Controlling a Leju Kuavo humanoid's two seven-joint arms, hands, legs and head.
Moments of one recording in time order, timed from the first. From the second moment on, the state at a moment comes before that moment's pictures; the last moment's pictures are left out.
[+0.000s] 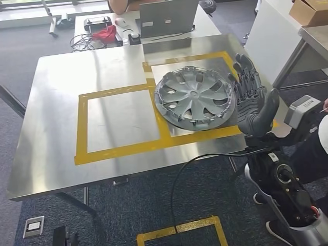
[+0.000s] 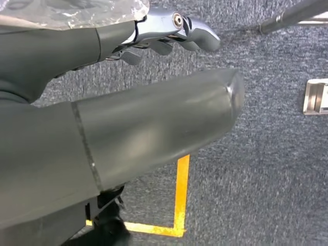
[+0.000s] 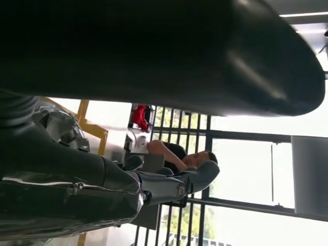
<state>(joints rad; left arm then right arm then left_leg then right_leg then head) -0.13 0.07 -0.77 -0.22 0.93 0.25 -0.48 -0.23 -0.39 0.45 -2.00 -0.22 -0.38 -0.24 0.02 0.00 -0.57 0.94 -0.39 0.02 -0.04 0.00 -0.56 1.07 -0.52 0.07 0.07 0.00</state>
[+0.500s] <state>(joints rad) -0.14 0.07 -0.77 -0.22 0.93 0.25 -0.47 -0.22 -0.39 0.41 -2.01 -0.22 -0.36 -0.23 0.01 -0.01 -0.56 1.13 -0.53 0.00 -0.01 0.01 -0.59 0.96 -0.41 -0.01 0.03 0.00</state>
